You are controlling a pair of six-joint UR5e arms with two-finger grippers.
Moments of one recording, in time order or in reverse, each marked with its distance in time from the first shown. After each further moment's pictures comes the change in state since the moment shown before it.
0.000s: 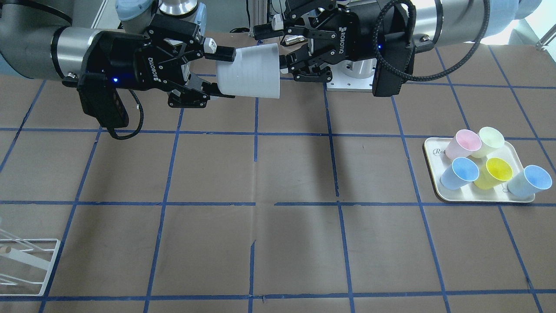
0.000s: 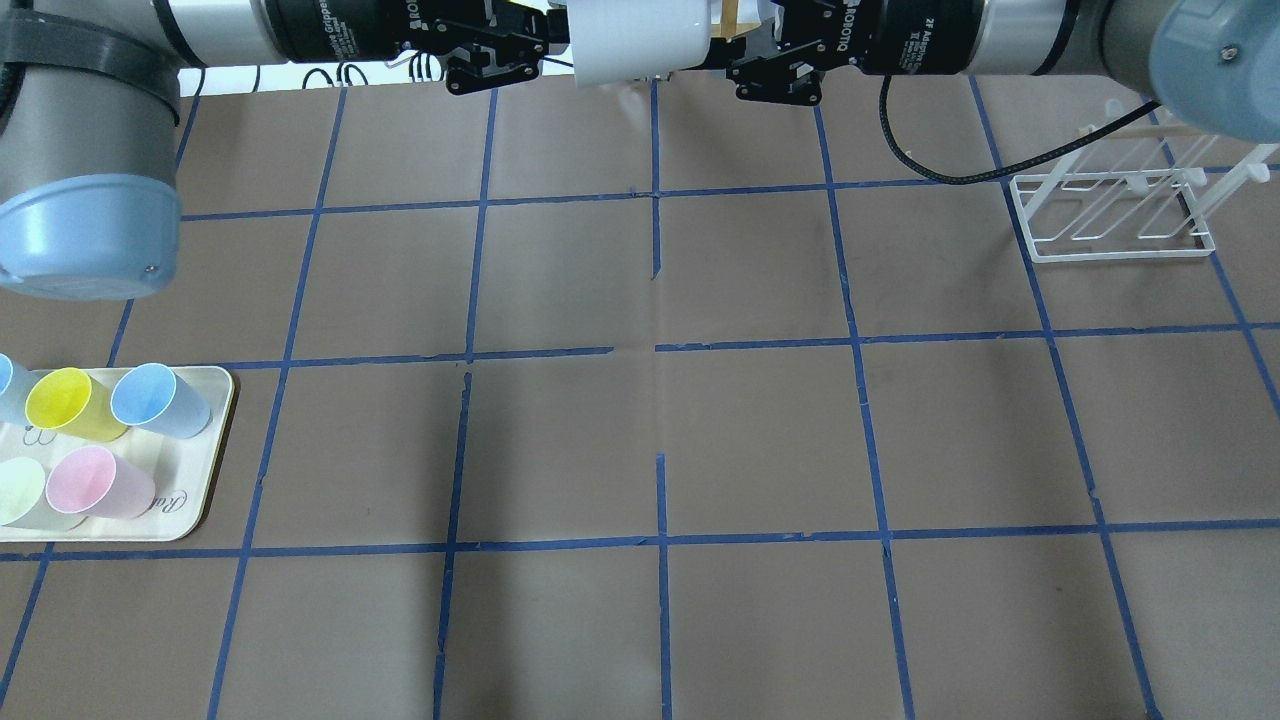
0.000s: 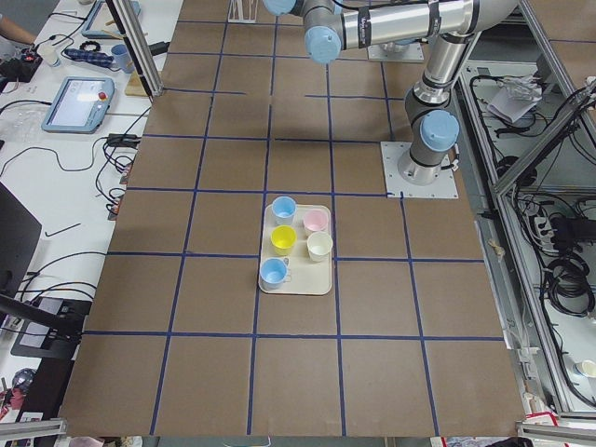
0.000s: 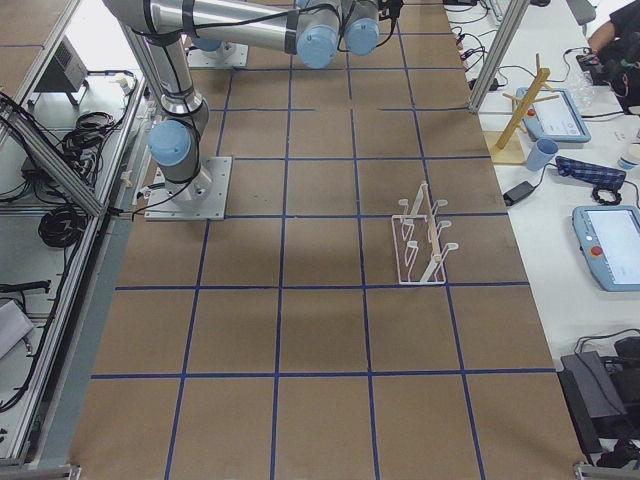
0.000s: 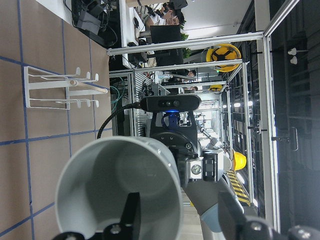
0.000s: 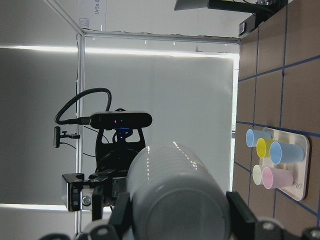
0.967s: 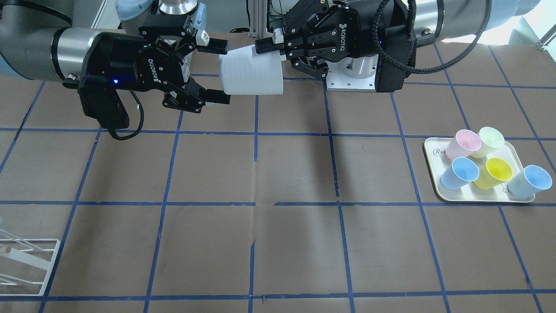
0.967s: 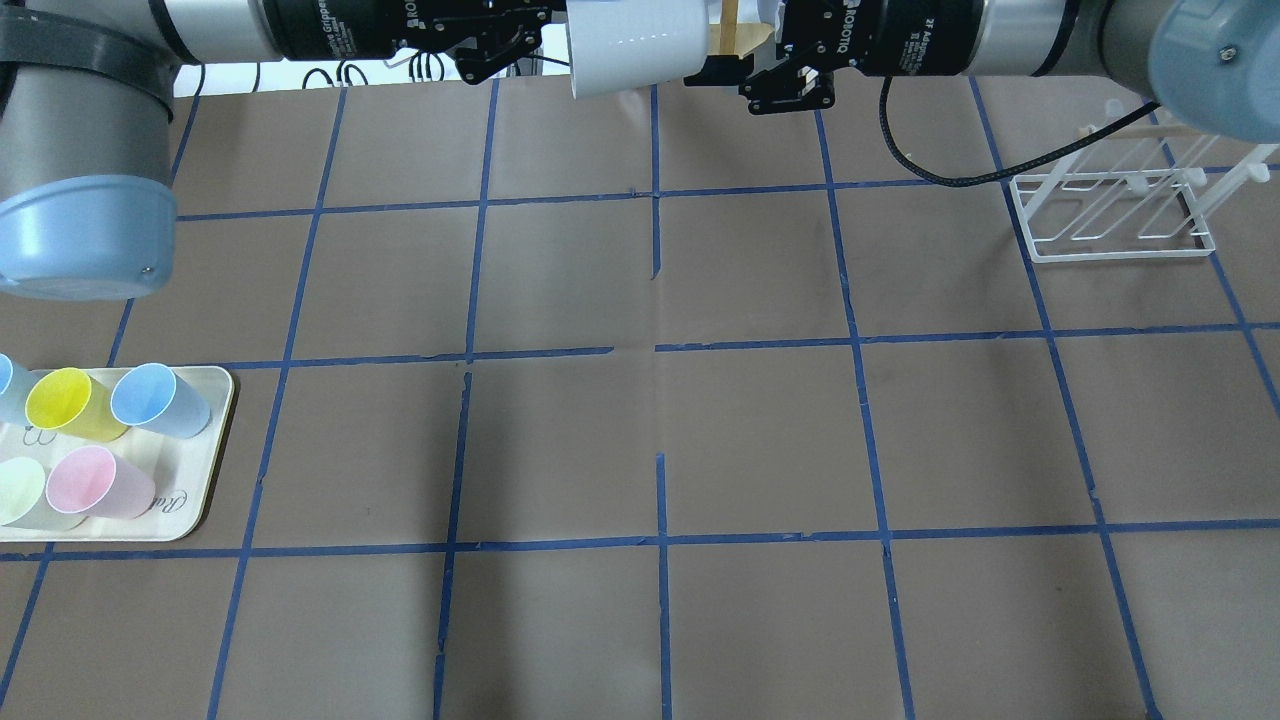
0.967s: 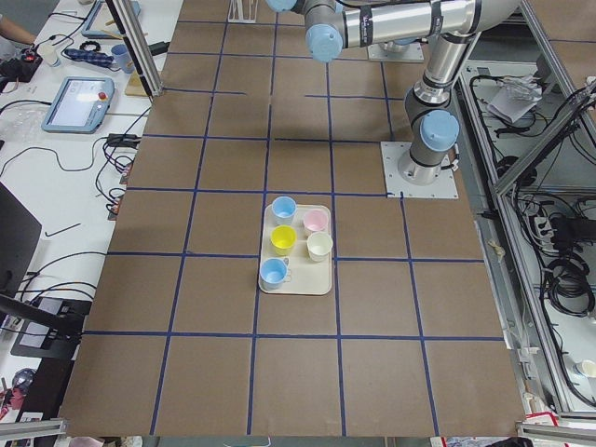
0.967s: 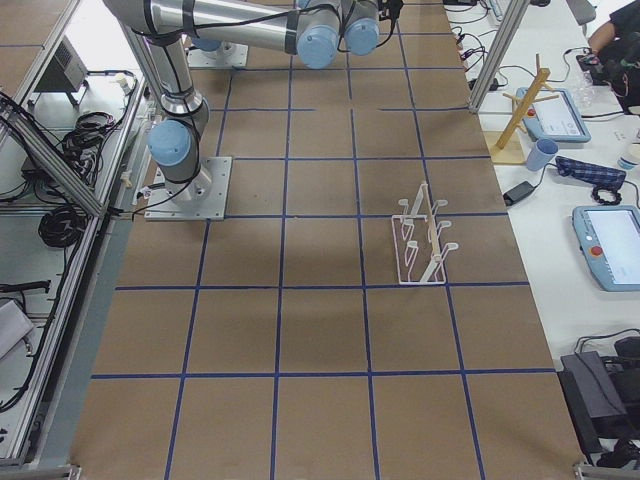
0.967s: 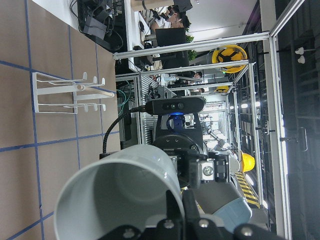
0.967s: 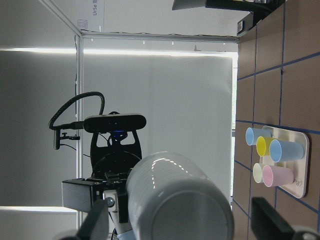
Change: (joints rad) left arm -0.001 0.013 0.002 0.011 0.031 0.000; right arm -0.004 0.002 0.001 0.000 -0.003 0.025
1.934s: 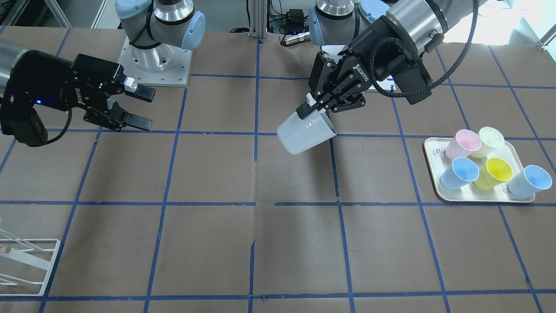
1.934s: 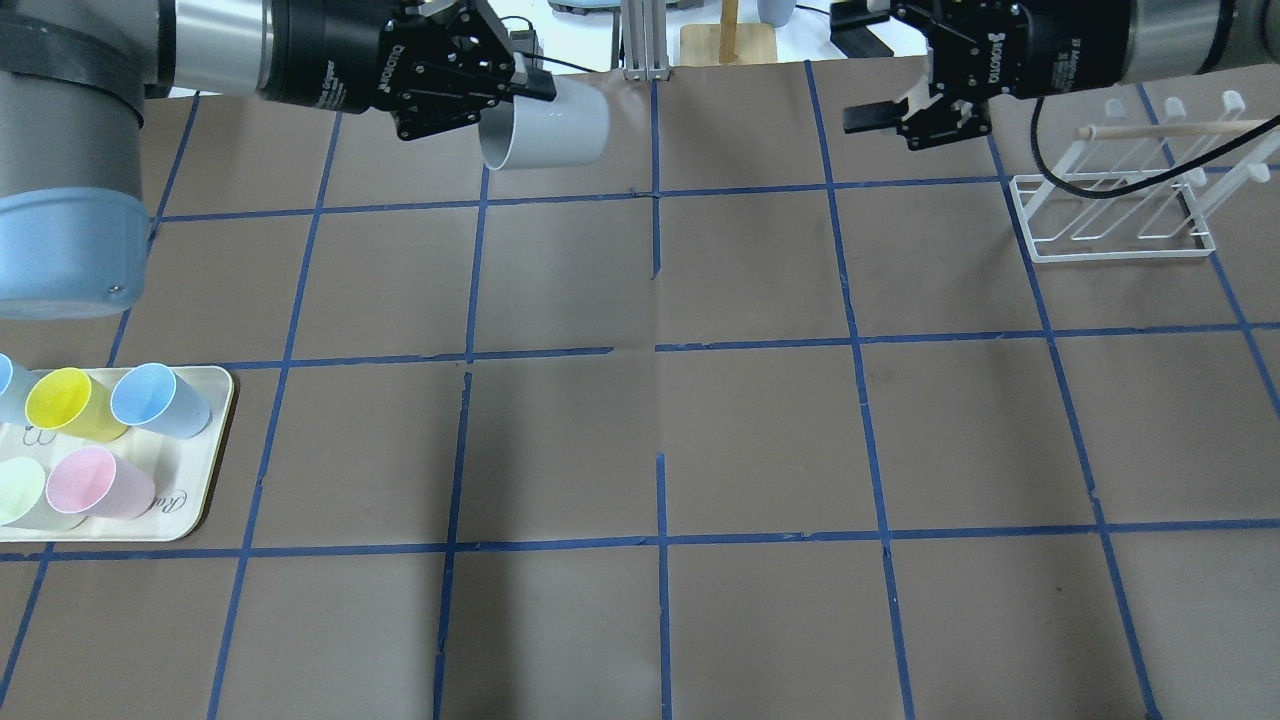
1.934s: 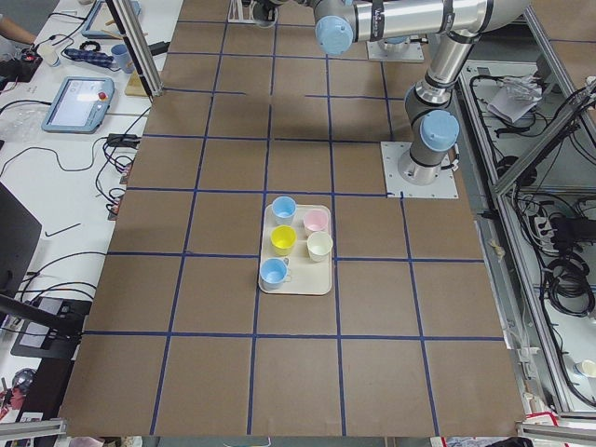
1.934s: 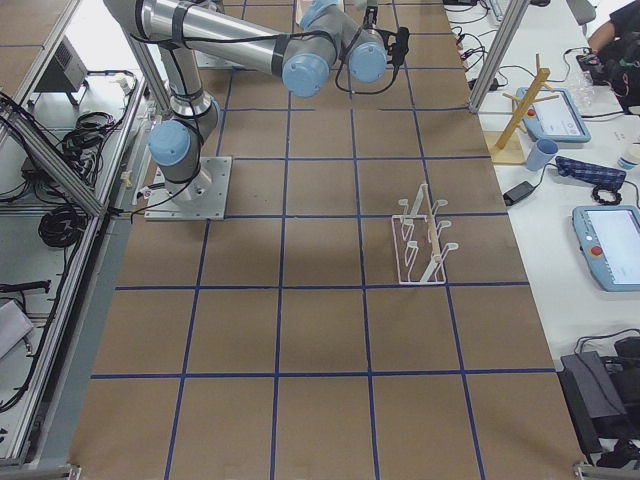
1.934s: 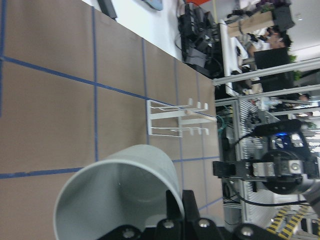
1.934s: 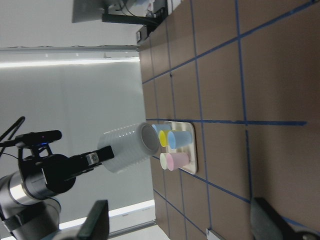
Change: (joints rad) left arm -0.004 0.056 -0.013 -0.062 0.663 0.033; right arm -0.222 -0.009 -0.007 -0.011 -0.449 0.082
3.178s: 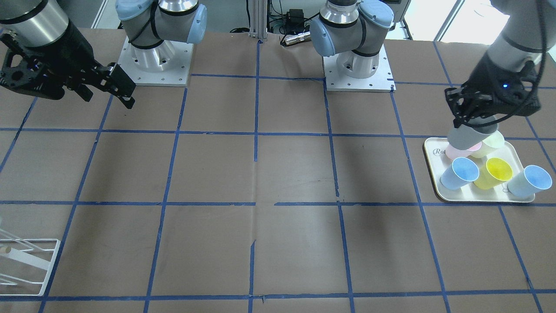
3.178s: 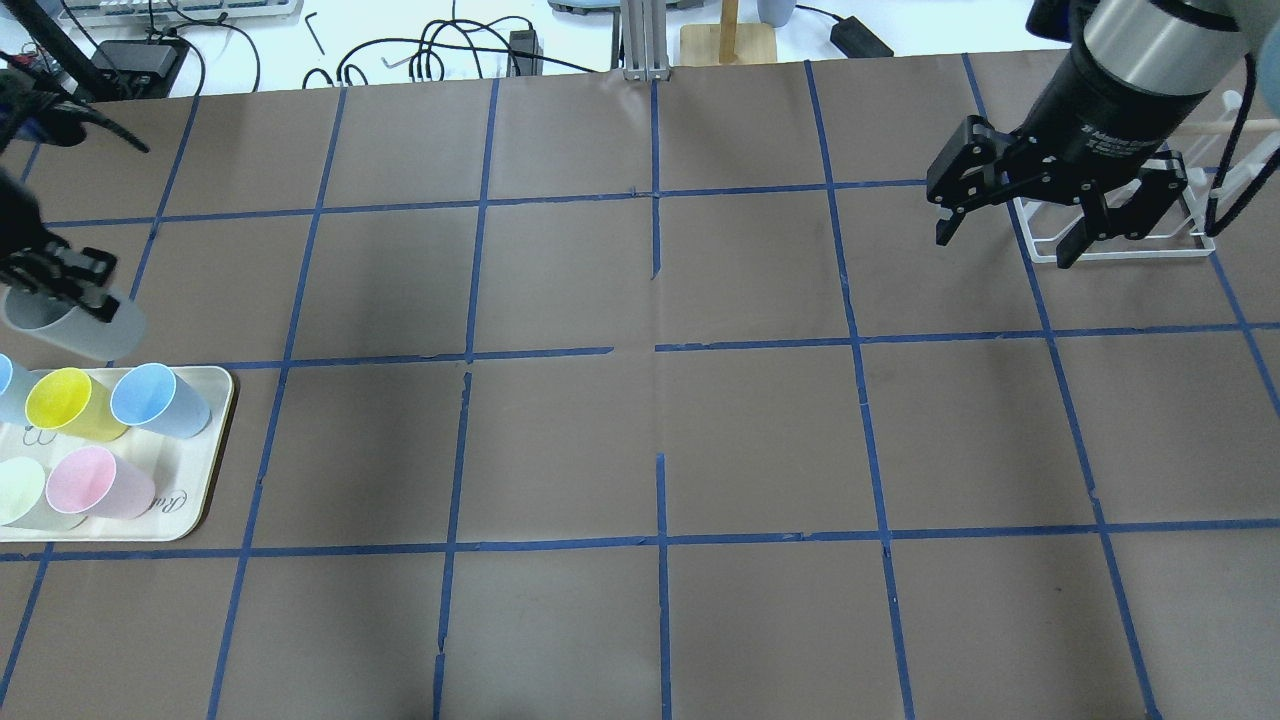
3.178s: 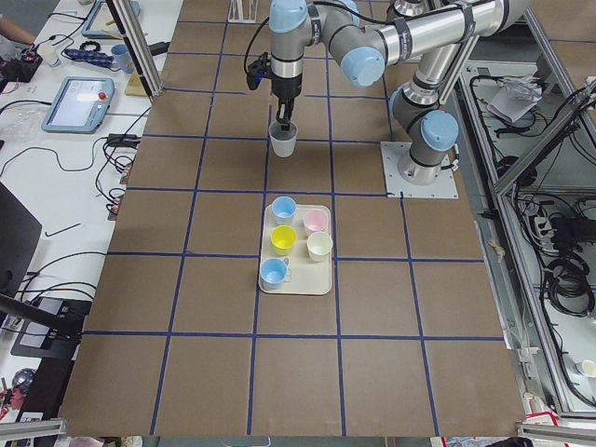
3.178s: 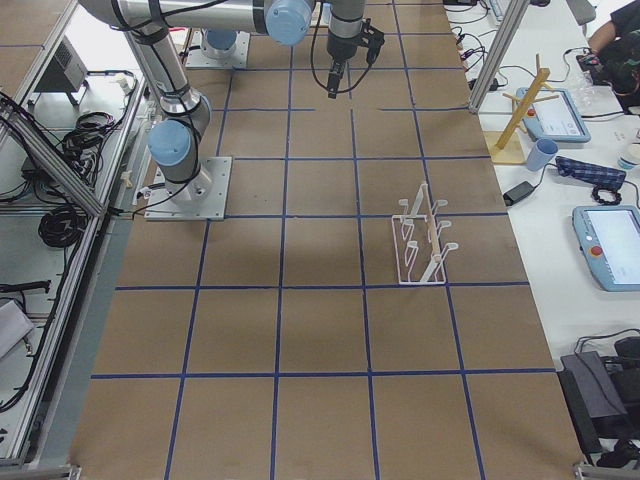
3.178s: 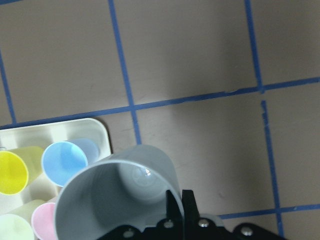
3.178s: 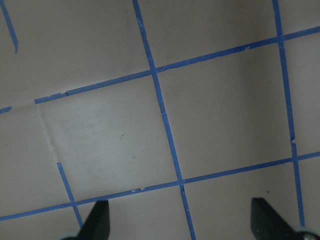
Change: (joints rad) left arm 0.441 0.037 -0.011 -0.334 0.771 0.960; right arm 0.240 -0.120 0.006 -0.329 -1.026 0.629
